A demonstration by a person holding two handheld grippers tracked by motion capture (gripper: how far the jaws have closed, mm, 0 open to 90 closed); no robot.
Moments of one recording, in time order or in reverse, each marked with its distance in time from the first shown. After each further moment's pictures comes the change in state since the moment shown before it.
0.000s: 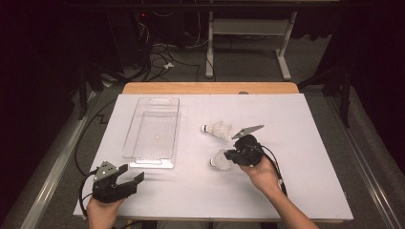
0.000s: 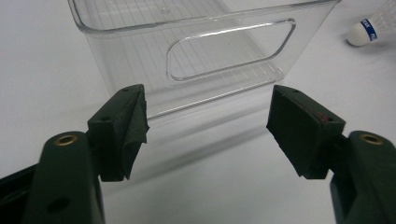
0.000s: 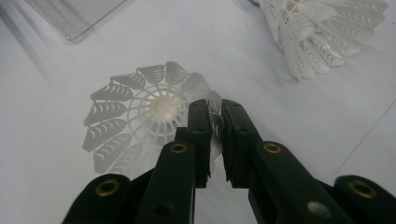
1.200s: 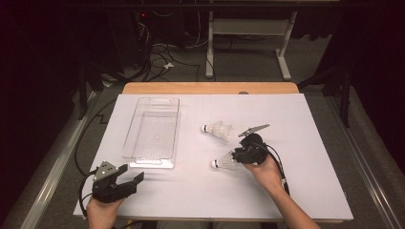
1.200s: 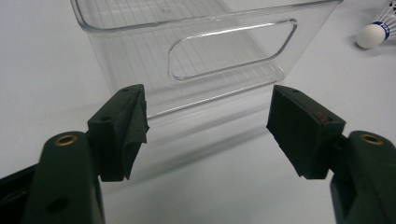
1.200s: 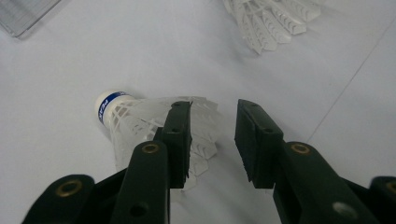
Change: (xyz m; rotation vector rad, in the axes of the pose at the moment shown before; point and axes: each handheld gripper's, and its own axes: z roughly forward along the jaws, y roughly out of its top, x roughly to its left) left arm 0.001 0.000 0.000 0.002 -0.002 -0.006; right arm -0.024 -0.011 0.009 0.026 -0.042 0.092
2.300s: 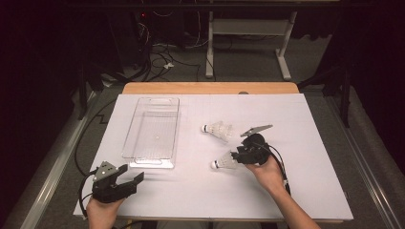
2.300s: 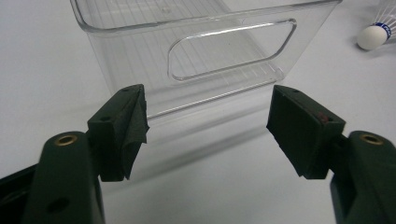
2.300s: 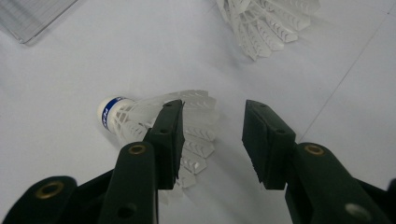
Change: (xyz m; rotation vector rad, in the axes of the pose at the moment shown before) left arm 0.000 0.000 0.000 -0.002 0.000 0.001; right arm 0.001 -0.002 -0.008 -0.034 -0.008 -0.005
